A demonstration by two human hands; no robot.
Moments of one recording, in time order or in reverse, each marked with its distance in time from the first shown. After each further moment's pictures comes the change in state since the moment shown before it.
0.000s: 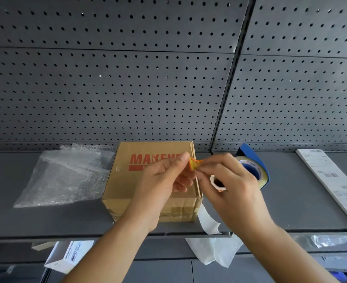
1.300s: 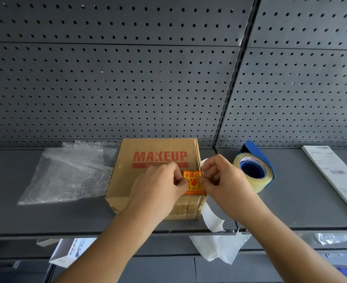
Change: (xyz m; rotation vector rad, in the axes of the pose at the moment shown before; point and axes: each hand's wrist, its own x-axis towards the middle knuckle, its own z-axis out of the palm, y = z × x) left_hand 0.007 -0.002 -0.014 1.328 0.072 0.147; right_hand 0.004 0.017 0.018 0.132 -0.394 0.568
